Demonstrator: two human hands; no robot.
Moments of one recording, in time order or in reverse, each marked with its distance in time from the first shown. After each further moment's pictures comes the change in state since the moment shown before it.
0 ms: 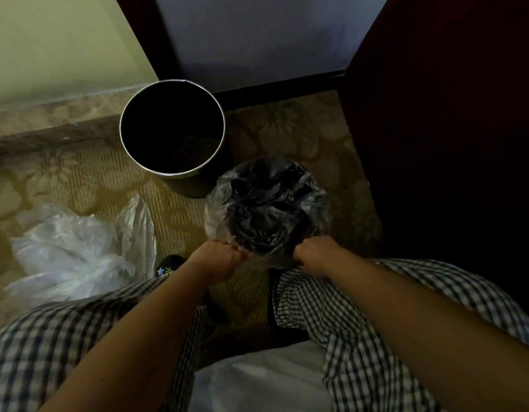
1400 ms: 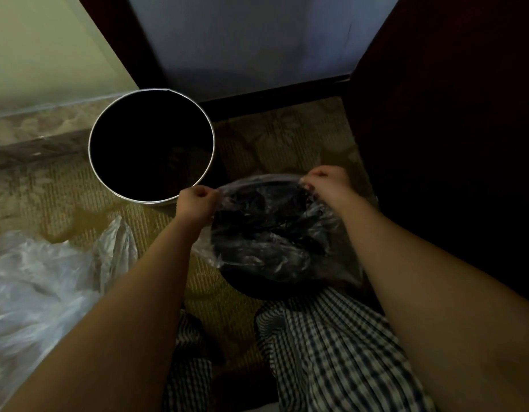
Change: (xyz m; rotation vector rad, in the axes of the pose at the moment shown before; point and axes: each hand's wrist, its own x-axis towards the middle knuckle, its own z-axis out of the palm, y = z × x) left_hand 0.088 -0.088 -0.055 -1.626 0.679 -0.713; right_hand 0.082 0.096 -0.091 1.522 0.659 0.402
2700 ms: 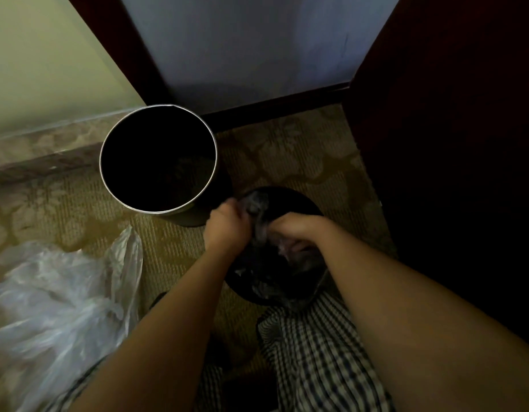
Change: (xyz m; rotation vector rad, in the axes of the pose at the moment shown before) left_hand -0.038 0.008 0.035 0.541 0.063 0.196; right_hand -0.032 0.005 0.041 -0.420 -0.630 0.173
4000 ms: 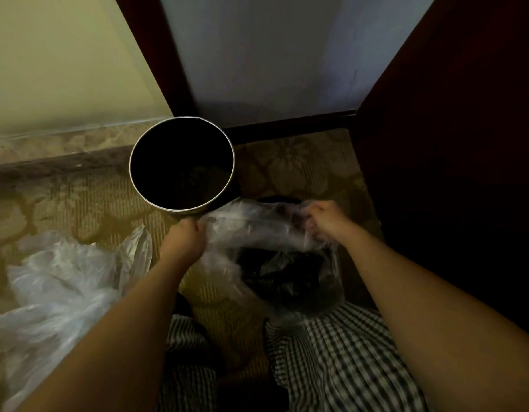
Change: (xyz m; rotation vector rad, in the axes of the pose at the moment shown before) left_hand -0.012 -0.066 -0.059 0.145 0.020 -0.071; right_hand -0.036 0.009 -0.026 0.399 0.429 -0.102
